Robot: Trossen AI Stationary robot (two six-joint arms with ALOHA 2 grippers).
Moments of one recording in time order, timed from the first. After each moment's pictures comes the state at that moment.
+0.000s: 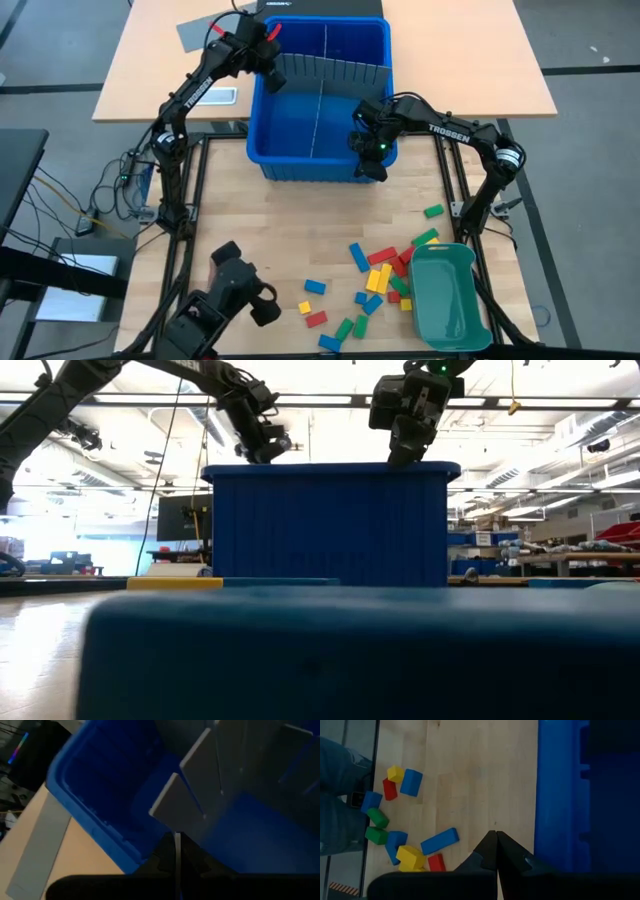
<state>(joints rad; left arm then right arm) 0.96 2.00 2.19 -0.92 -0.13 0.49 -0.53 1.70 1.59 -1.14 -0.57 -0.36</state>
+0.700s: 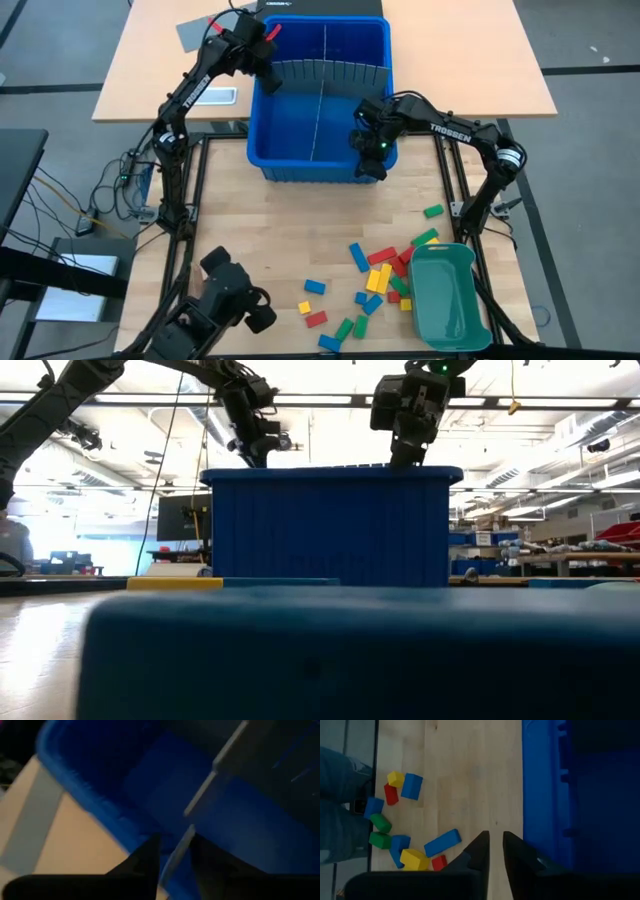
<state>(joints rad) 0.95 2.01 2.29 -1.11 -0.16 0.40 -0.54 1.69 1.59 -1.14 -0.57 -0.32</state>
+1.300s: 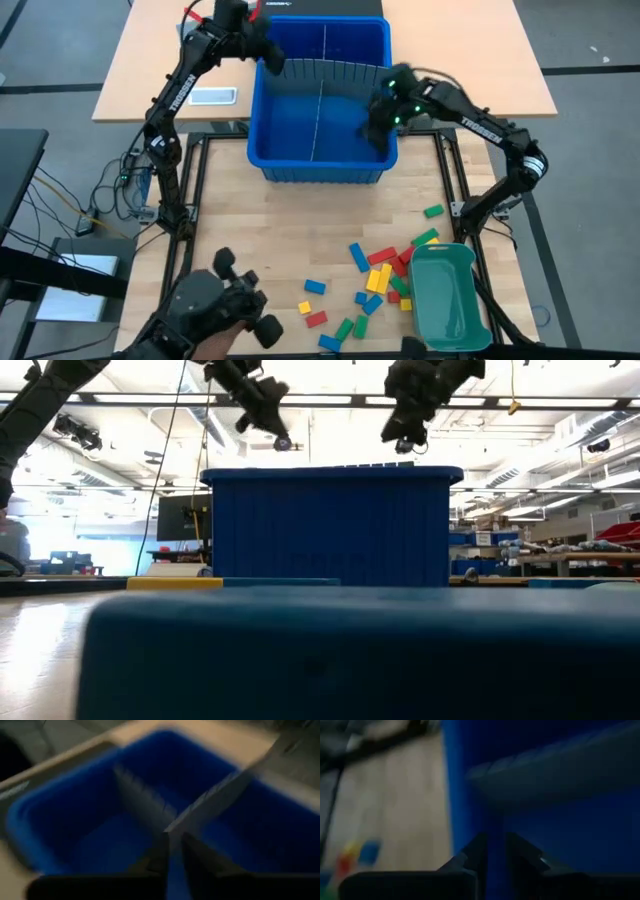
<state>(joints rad) 0.96 1.94 2.35 -0.93 0.21 0.12 -0.66 1.52 1.59 -0.88 -0.45 -0.17</state>
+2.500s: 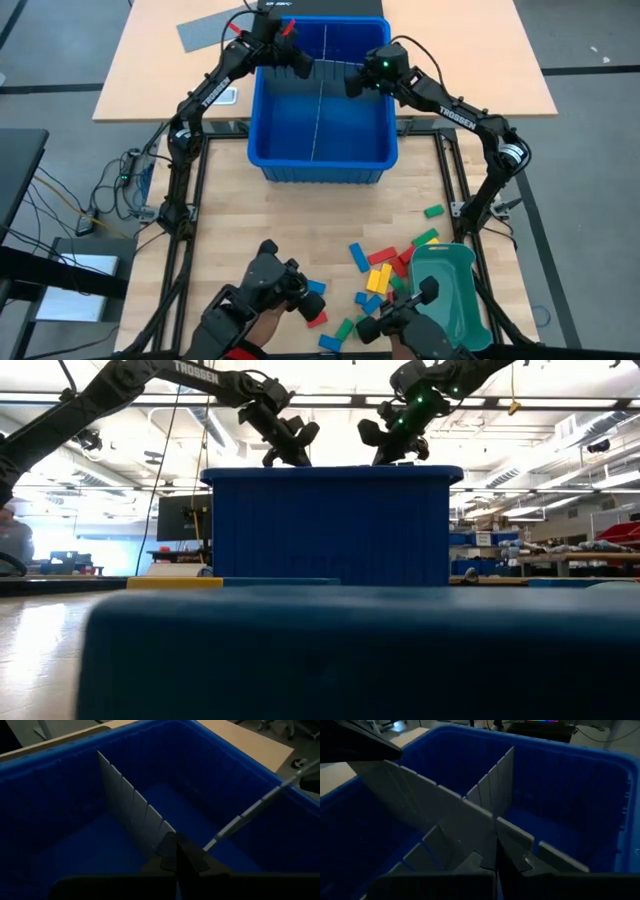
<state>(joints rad) 0.89 2.16 2.36 -0.72 0.15 0.00 -0.77 1.70 1.59 -0.27 0.23 0.16</state>
